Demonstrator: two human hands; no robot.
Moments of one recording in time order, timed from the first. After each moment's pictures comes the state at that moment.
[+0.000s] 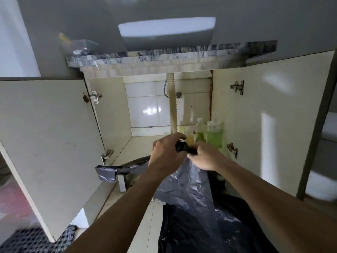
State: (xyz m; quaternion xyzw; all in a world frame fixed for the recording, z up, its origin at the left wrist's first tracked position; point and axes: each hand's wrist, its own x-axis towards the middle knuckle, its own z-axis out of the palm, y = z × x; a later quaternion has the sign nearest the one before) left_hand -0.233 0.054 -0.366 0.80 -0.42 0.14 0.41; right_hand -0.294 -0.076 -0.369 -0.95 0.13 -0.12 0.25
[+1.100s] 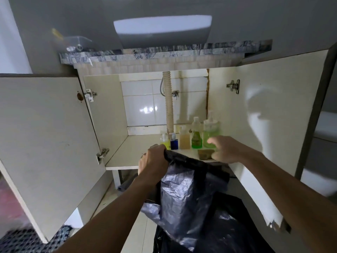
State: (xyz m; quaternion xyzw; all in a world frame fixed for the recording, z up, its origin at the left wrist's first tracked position) left_hand -0.208 0.052 -0.401 0.89 -0.31 0.18 0.29; right_hand -0.331 -0.128 -0.356 -0.97 0.20 -0.09 0.14
